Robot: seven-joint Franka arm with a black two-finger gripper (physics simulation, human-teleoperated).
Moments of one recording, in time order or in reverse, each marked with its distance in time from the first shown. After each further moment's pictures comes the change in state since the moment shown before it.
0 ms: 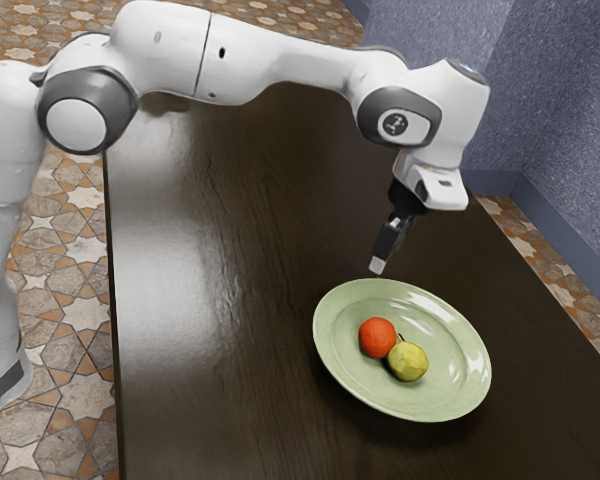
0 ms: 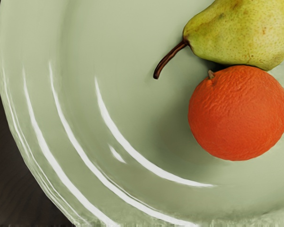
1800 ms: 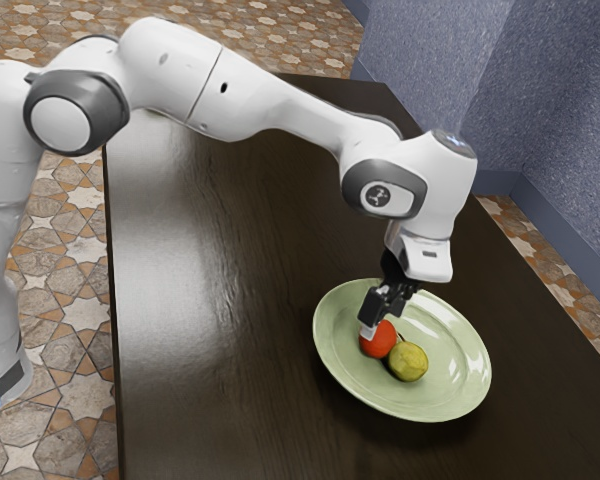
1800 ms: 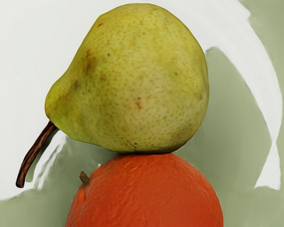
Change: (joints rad) arm -0.033 -0.006 -0.085 -0.213 -0.027 0.246 0.108
